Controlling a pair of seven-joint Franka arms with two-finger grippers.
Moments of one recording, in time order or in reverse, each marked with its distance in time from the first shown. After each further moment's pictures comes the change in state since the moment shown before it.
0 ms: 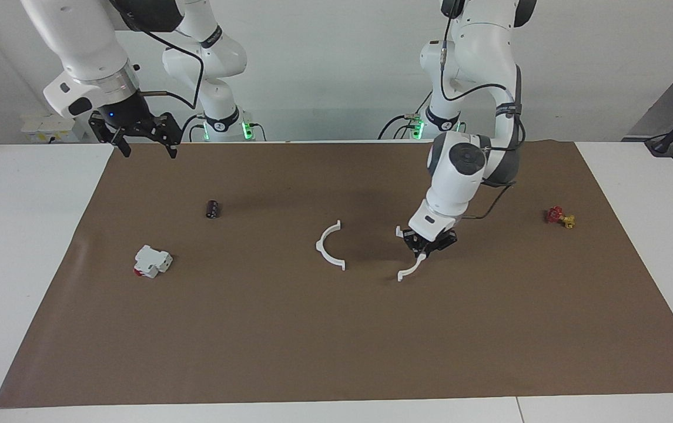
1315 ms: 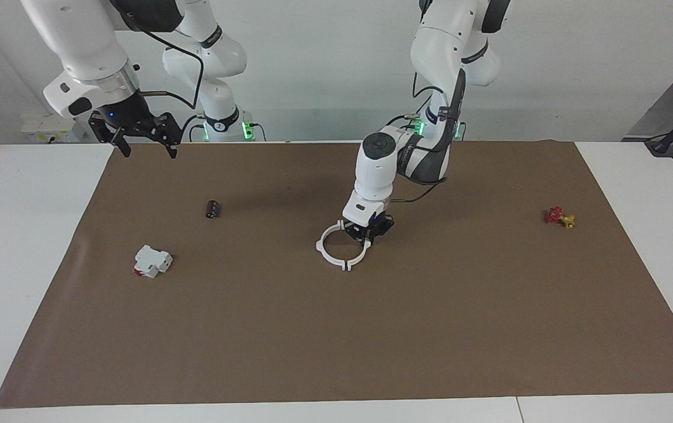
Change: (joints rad) left arm -0.187 0.051 0.003 -0.046 0.019 0.106 -0.287; right arm 0.000 0.000 0.000 0.000 0.000 0.000 0.000
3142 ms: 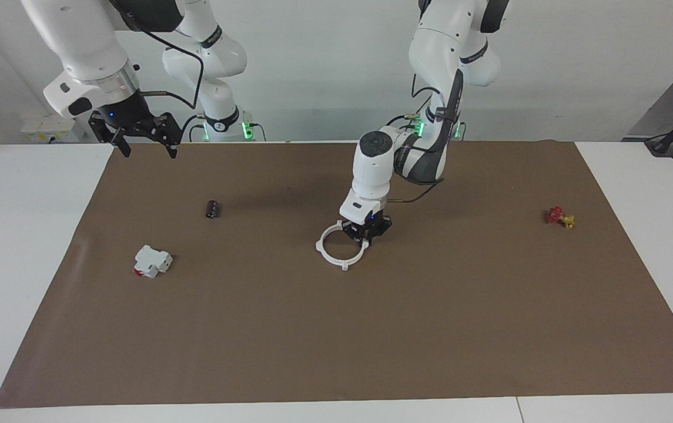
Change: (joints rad) left arm -0.006 0.000 0.000 -0.012 0.025 0.035 -0.001; right arm 0.000 0.000 0.000 0.000 0.000 0.000 0.000
